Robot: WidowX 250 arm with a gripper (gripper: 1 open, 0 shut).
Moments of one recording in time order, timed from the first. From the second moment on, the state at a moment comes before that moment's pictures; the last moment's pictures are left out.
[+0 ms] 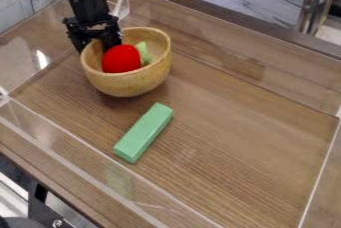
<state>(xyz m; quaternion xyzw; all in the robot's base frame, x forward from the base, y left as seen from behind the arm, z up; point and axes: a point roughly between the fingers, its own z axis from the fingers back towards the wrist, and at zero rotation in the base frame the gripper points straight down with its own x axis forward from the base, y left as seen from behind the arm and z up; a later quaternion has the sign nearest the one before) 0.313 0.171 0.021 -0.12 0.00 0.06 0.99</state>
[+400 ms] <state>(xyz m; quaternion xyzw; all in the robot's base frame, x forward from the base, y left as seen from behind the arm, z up) 0.306 0.175 0.019 -0.12 0.01 0.02 0.99</state>
